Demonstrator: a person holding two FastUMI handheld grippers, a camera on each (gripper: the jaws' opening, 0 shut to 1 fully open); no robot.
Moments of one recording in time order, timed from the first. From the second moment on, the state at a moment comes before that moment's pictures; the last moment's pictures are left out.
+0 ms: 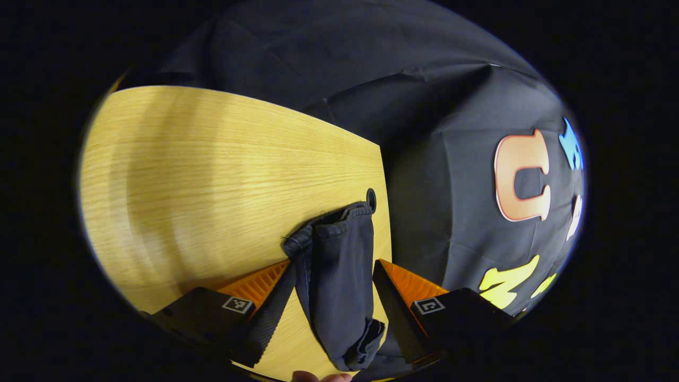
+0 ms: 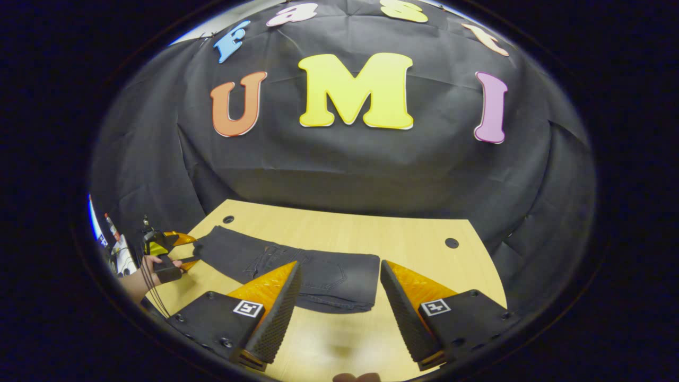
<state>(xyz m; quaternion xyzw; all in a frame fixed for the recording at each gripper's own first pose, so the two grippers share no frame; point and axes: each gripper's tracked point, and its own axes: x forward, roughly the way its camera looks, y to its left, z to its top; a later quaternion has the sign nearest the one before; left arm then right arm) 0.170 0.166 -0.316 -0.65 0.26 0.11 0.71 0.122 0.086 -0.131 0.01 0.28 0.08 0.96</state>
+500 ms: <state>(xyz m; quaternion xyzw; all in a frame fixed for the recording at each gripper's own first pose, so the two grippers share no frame) 0.179 0.158 -0.337 -0.63 0.28 0.11 0.71 0.106 0.052 -0.146 0.03 0.30 0.04 0.95</state>
